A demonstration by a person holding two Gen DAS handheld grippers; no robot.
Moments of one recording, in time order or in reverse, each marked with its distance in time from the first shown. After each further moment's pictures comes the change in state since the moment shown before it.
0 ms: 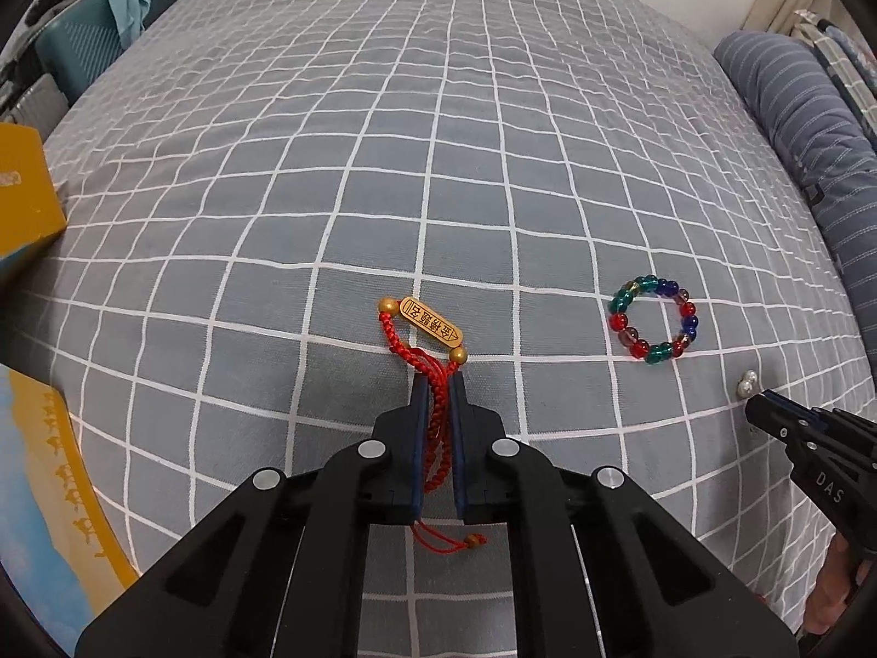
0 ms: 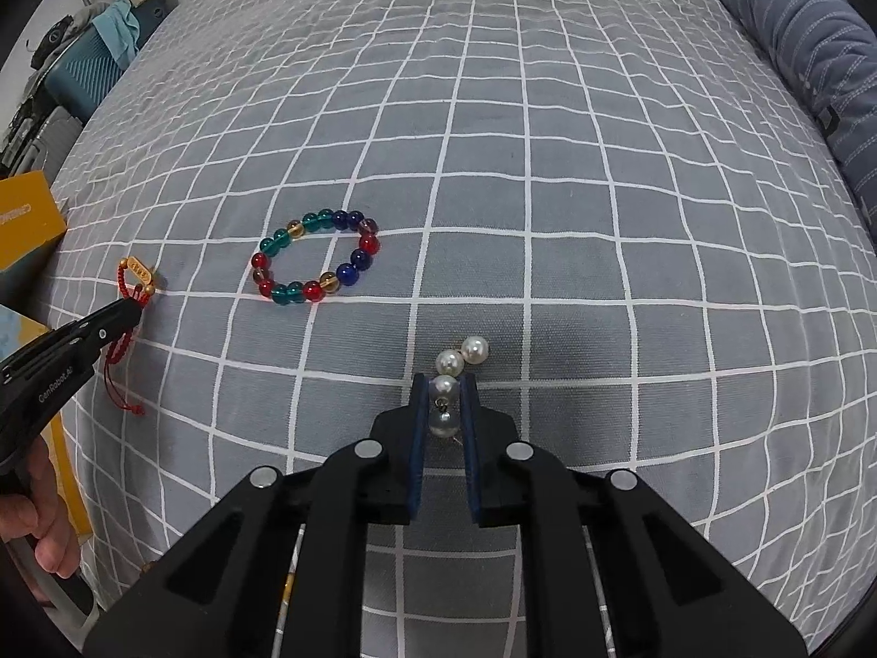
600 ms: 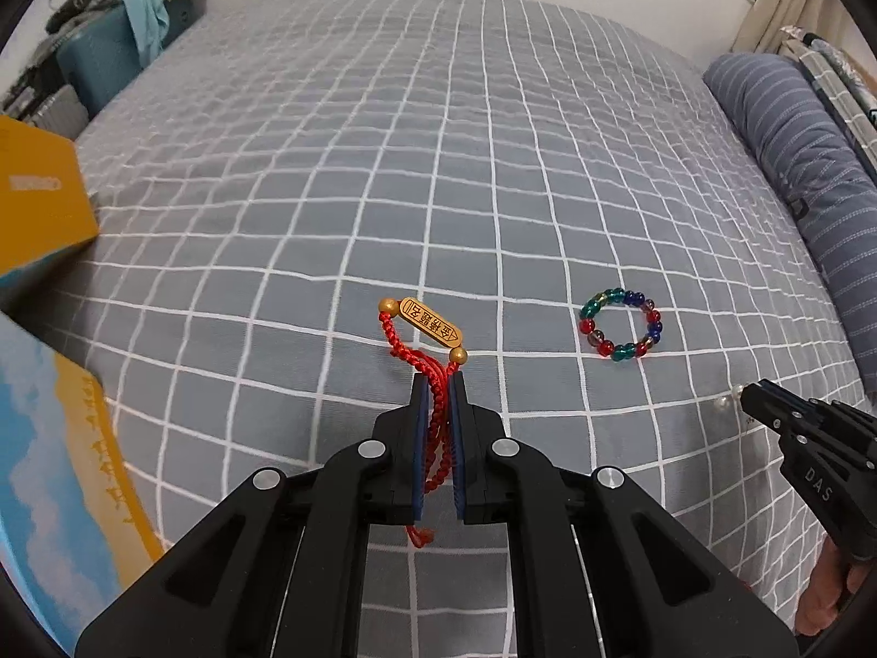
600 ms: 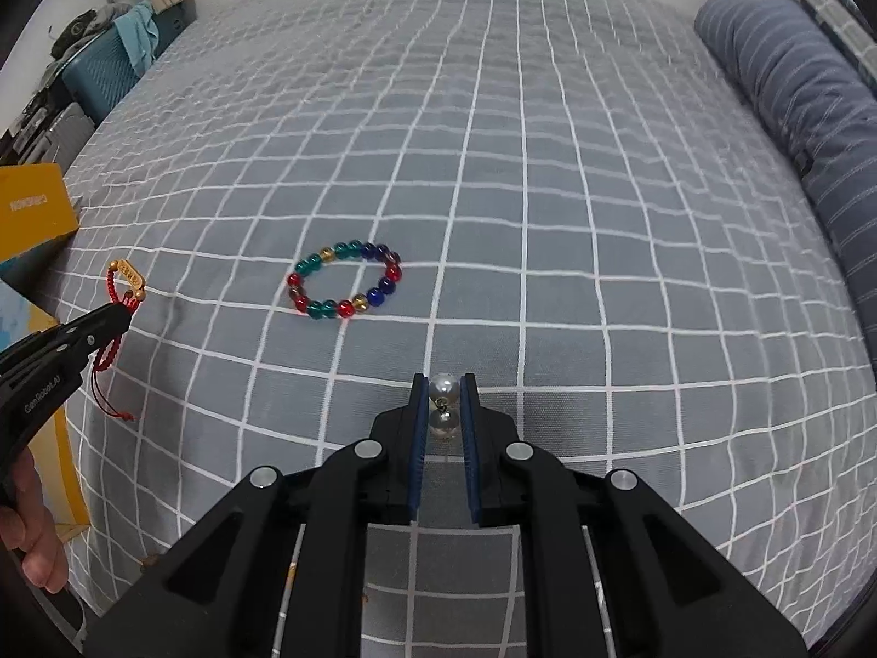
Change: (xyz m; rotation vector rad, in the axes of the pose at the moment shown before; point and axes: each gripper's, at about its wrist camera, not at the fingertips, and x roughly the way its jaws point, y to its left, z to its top) left arm -0.045 -0.003 -0.013 -0.004 -0.091 0.014; right arm -0.039 0.018 -0.015 -0.049 -0.124 -0.052
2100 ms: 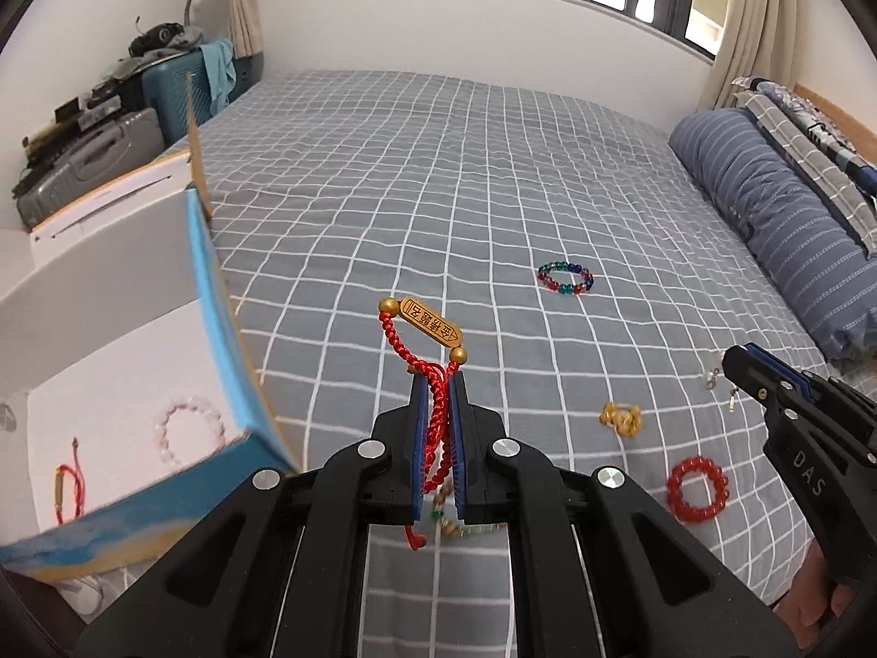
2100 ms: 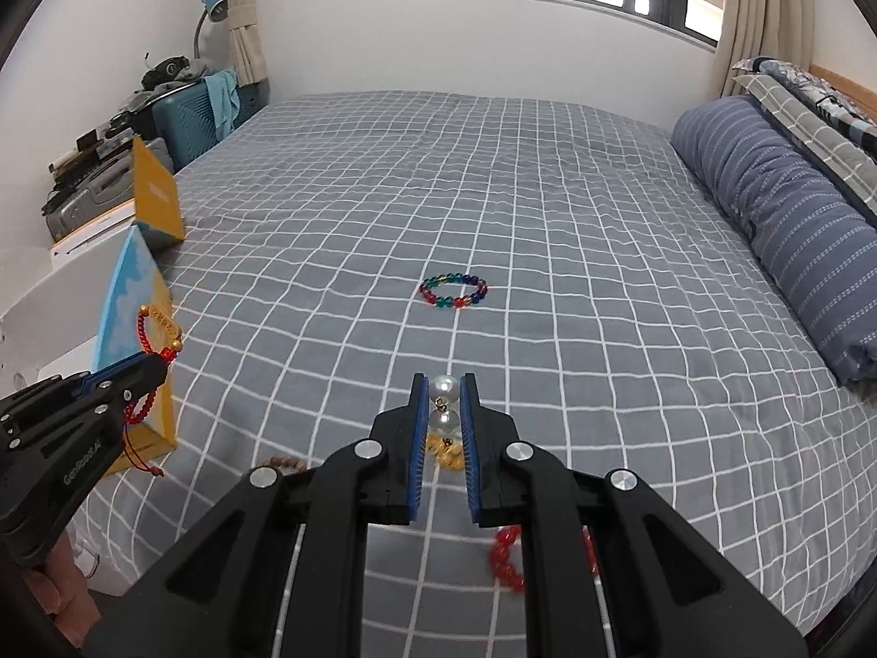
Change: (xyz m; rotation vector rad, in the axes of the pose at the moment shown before) left arm -0.151 0.012 -0.144 -0.041 -0.240 0.016; right arm -0.141 0.066 -0.129 -0.055 -0.344 0.010
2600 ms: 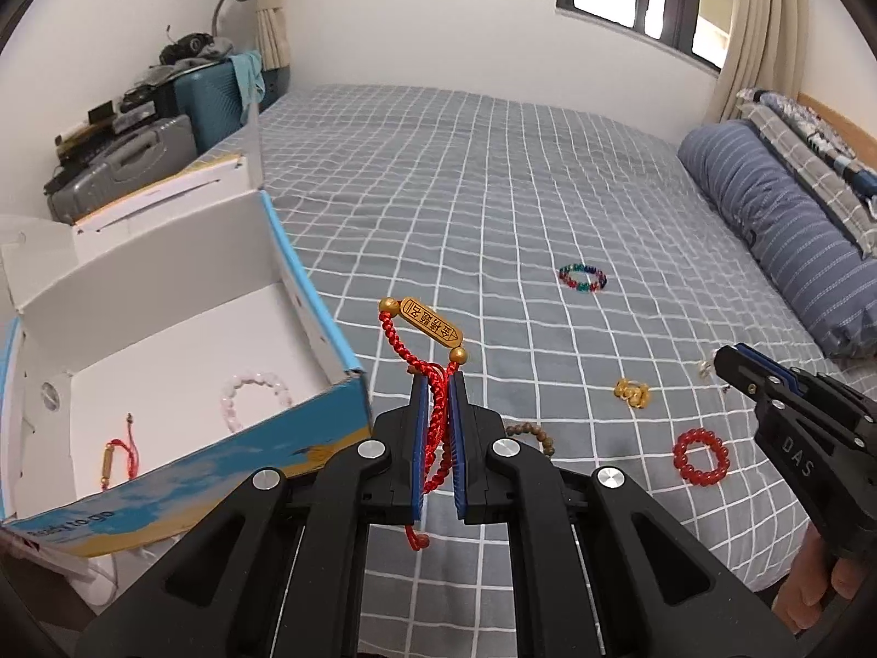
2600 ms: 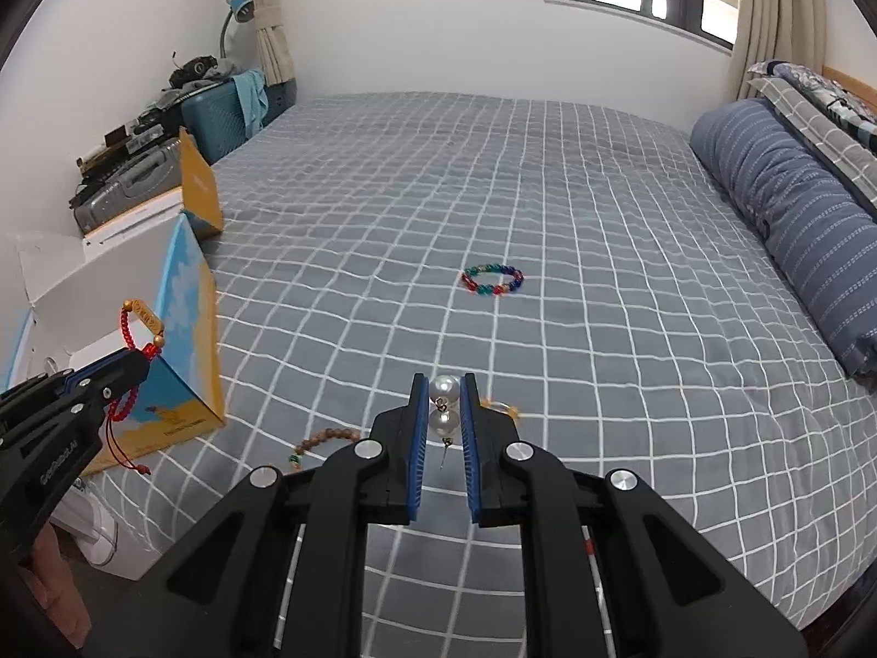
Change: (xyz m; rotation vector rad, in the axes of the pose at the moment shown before) left arm -0.053 0.027 -0.016 -0.014 -0.039 0.042; right arm -0.032 0.024 -0.010 -0.014 -0.008 0.058
